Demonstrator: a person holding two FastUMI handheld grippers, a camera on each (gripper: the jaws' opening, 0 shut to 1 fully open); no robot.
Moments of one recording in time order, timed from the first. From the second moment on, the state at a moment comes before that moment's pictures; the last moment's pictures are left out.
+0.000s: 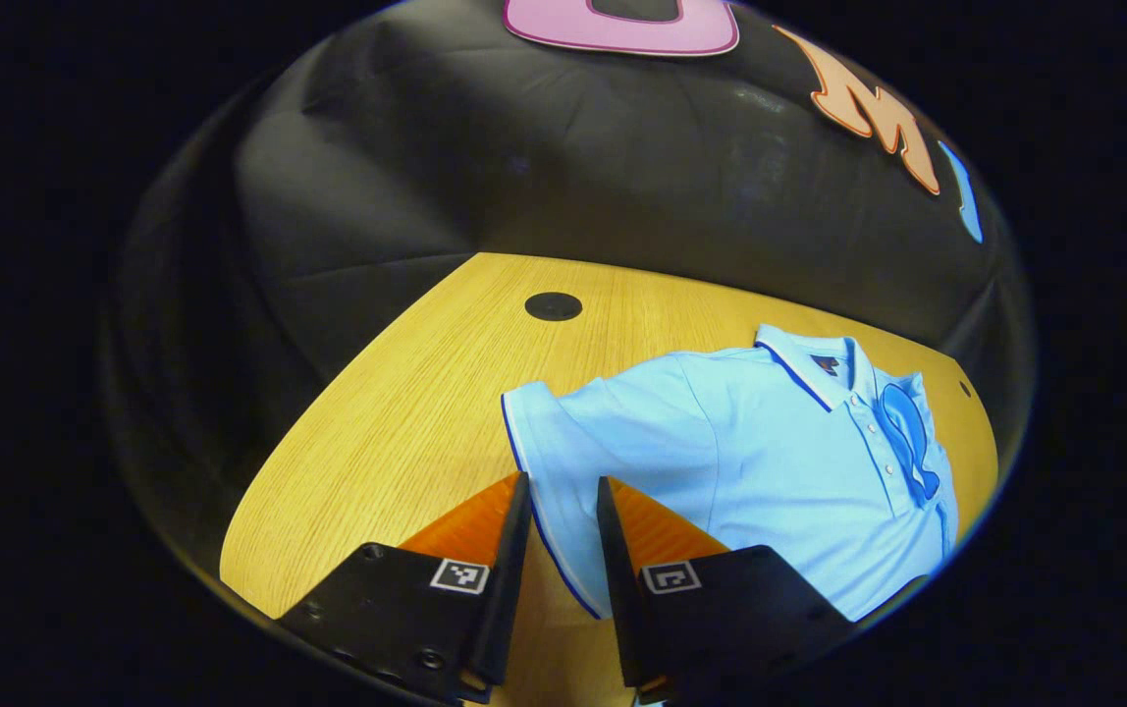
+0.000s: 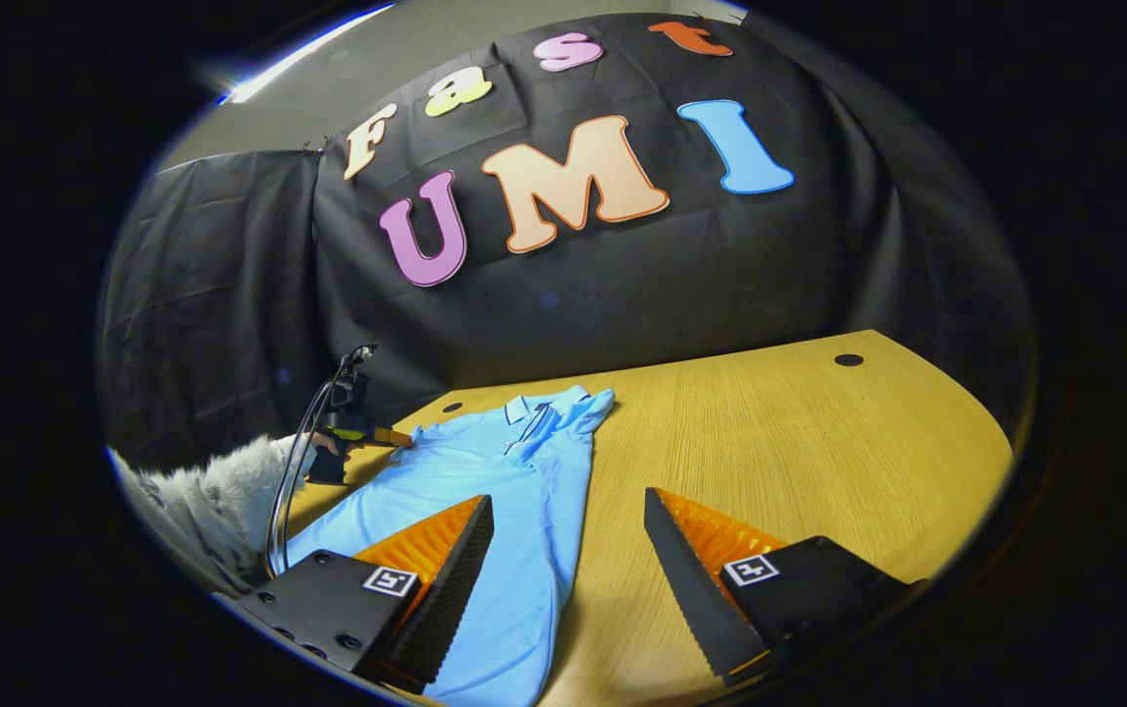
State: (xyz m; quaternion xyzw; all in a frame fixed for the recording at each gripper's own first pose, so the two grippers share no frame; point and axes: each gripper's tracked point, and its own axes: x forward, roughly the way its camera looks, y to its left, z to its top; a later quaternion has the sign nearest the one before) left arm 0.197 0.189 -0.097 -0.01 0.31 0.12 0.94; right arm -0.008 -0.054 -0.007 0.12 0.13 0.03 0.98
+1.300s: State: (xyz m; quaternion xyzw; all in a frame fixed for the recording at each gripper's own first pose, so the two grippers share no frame) left arm 0.234 0.024 -0.041 0.05 0.23 -0.05 0.97; right arm -0.007 -0.063 -0.008 0.12 0.13 0.01 0.98
